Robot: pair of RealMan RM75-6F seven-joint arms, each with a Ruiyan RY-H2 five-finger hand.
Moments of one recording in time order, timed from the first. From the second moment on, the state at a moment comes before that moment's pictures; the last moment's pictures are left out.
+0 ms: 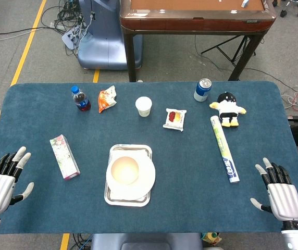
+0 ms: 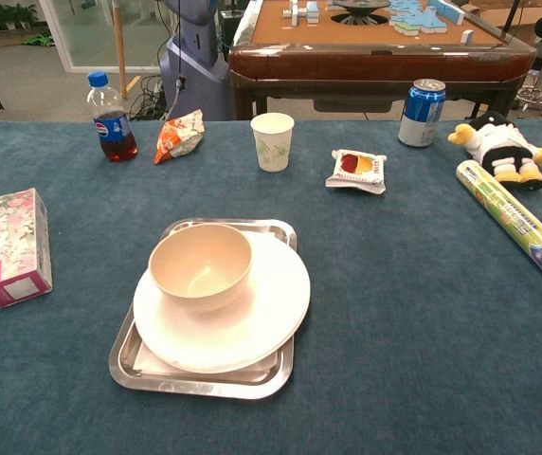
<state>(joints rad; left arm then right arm) -0.13 -1.14 -0.02 -1.55 1.62 1.54 0.00 0.00 -1.15 -0.02 -1.75 -1.48 1.45 -0.32</state>
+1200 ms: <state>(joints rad) -0.23 -1.17 0.05 -1.54 1.81 1.41 0.18 0.03 -1.15 0.02 -1.74 -1.39 1.39 -0.31</state>
